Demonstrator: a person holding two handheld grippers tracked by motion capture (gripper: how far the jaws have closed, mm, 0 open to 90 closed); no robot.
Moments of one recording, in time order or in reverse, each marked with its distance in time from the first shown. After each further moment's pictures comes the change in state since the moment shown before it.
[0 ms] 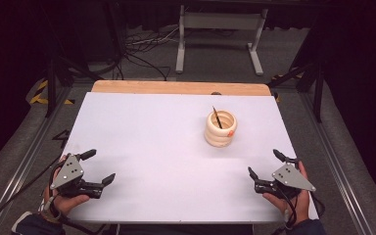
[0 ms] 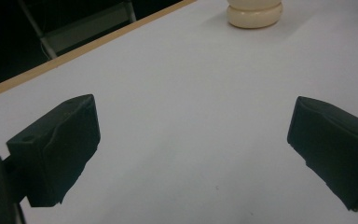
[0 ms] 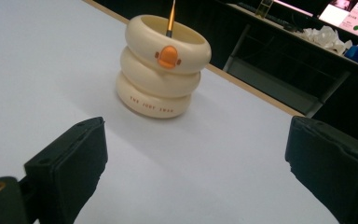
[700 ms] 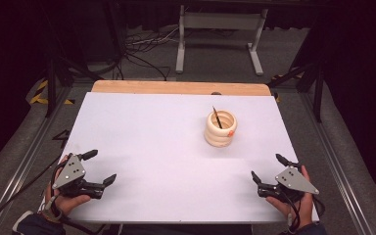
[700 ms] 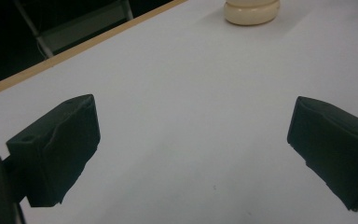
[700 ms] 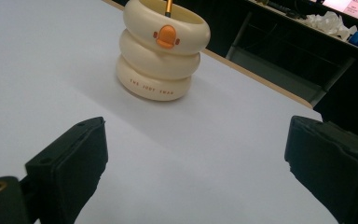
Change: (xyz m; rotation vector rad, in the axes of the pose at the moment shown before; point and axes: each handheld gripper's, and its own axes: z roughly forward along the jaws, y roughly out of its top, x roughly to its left) left arm -0.001 0.000 0.001 0.008 -0.009 0.009; right arm -0.002 -0.010 -0.006 0.031 0.006 0.020
